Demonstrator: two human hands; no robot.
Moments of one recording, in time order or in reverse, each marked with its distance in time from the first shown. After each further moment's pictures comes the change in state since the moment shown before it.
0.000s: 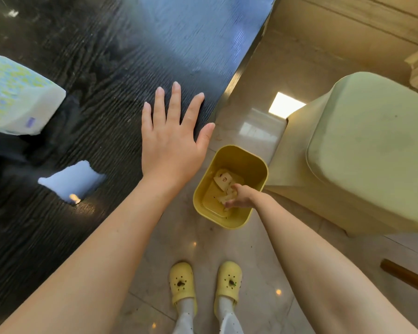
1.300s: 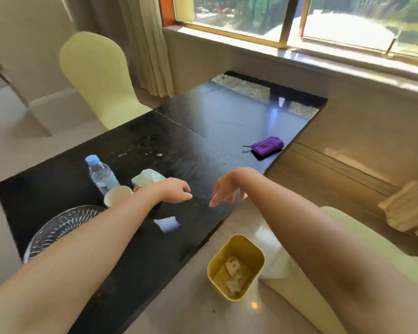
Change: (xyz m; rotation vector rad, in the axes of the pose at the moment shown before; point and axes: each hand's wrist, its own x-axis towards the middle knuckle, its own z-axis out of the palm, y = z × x) left_hand -0.050 -0.036 -0.282 -0.162 -0.552 -0.173; right_hand -0.413 -0.208 -0.157 -0.770 0.113 -0.326
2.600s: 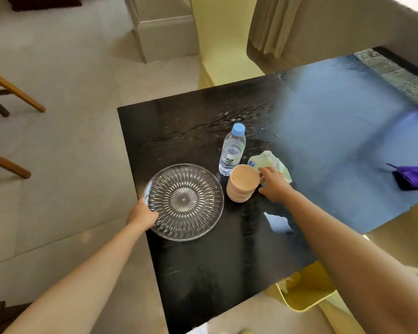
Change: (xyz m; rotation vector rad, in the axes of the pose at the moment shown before) left_hand -0.102 -0.385 0.176 -0.836 0.328 -0.917; right_hand 0.192 -0.225 0.014 0.011 0.408 -0.143
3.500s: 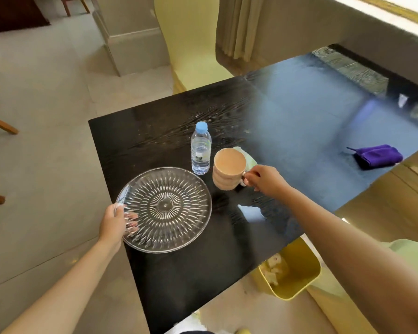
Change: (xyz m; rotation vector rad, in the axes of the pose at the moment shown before) left_hand -0.039 0.003 0.006 -0.740 0.112 0.038; right_hand -0.063 0.042 -0.024 0.433 0.150 0.029
